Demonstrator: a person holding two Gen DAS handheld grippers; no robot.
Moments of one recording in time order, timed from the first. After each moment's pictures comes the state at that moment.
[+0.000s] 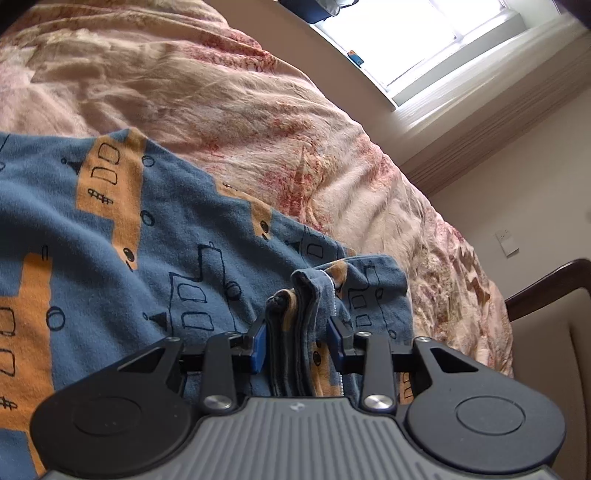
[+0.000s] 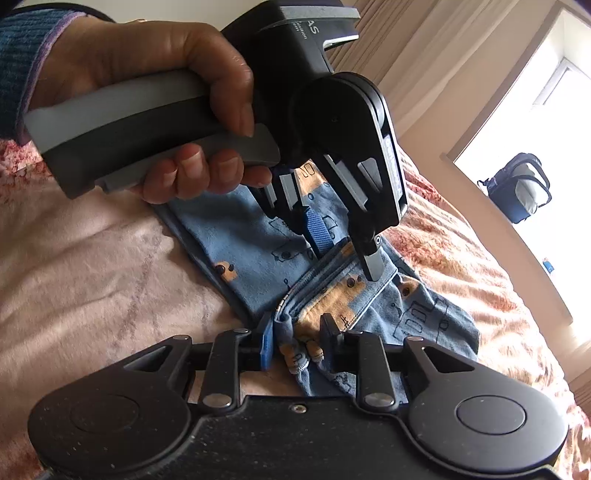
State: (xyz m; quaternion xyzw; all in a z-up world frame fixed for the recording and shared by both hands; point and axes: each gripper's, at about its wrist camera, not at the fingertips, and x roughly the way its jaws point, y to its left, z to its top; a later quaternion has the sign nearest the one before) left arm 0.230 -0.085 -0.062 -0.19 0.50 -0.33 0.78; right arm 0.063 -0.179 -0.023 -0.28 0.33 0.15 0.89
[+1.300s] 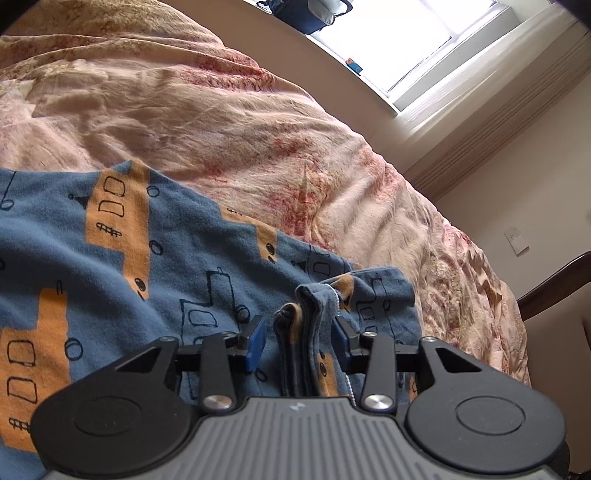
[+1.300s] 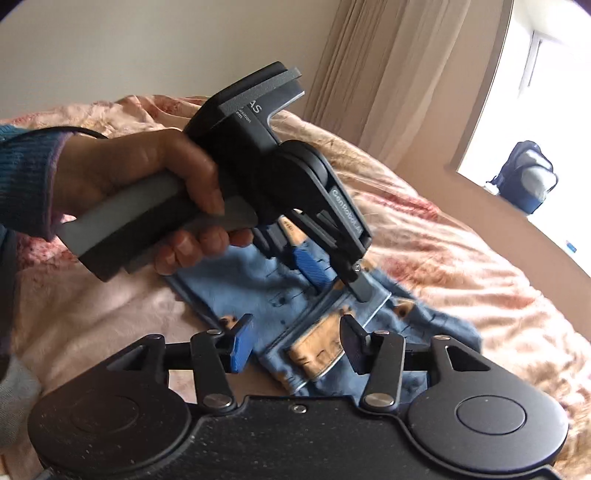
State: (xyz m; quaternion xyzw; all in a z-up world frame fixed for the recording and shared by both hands) left arm 0.234 -0.081 -0.053 -0.18 0.48 -0.32 0.80; right arm 0.060 -0.208 0.002 -0.20 0.29 0.17 0.92
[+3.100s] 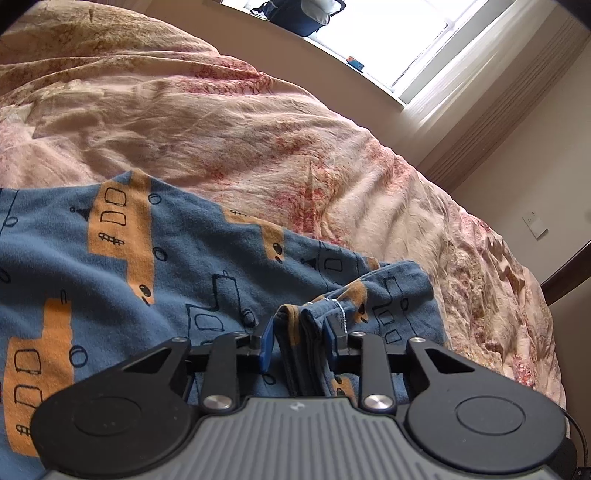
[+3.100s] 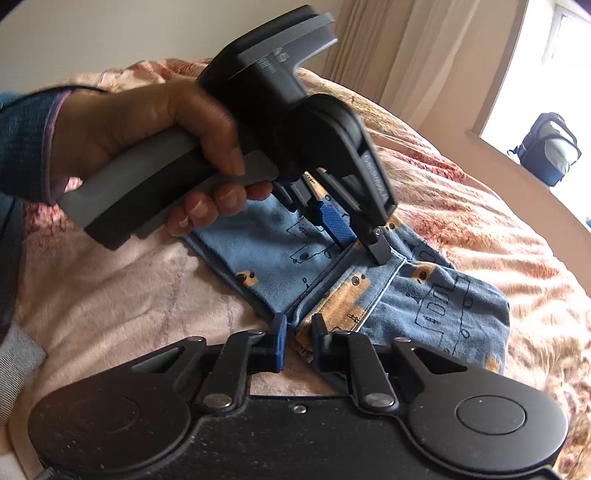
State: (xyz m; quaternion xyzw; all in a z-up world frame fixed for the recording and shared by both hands) left arm 0.228 -0.092 -0.053 -0.13 0.47 -0.30 0.82; right arm 0.067 -0.209 -0.007 -0.17 0.35 0.21 0.89
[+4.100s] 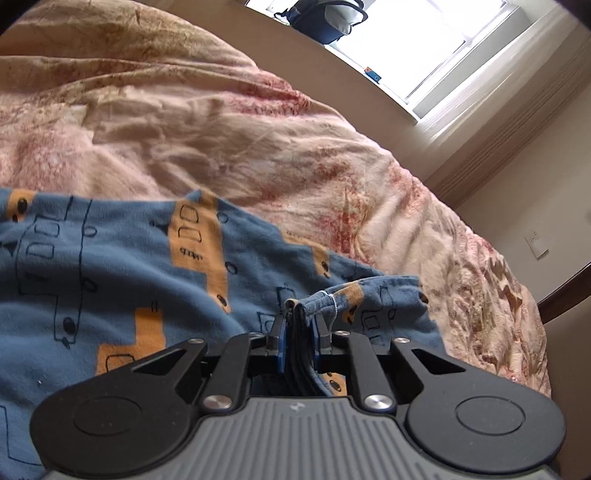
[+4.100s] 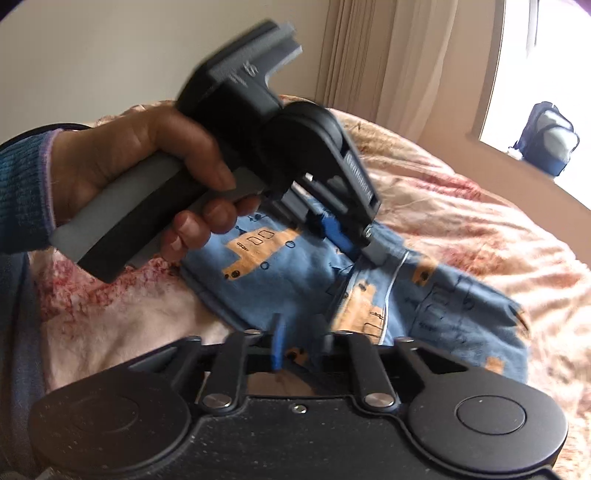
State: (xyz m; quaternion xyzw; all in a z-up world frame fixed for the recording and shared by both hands) left arm 0.239 -0.043 -0.042 -0.16 0.48 -0.28 0.81; right arm 0.061 -0.176 0.004 -0.14 0.32 0.21 0.91
